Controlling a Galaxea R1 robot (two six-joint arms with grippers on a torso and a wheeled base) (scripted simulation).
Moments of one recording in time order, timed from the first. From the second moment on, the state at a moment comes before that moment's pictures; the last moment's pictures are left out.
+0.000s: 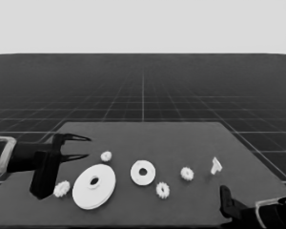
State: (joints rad) left arm -0.35 1.76 -0.42 0.31 0.68 0.35; right arm -0.35 1.76 -0.38 -0.70 -1.18 0.32
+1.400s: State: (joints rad) left arm 0.27 2.05 -1.21 0.34 1.27 -0.88; right arm -0.35 1.76 -0.39 -0.70 -1.18 0.32
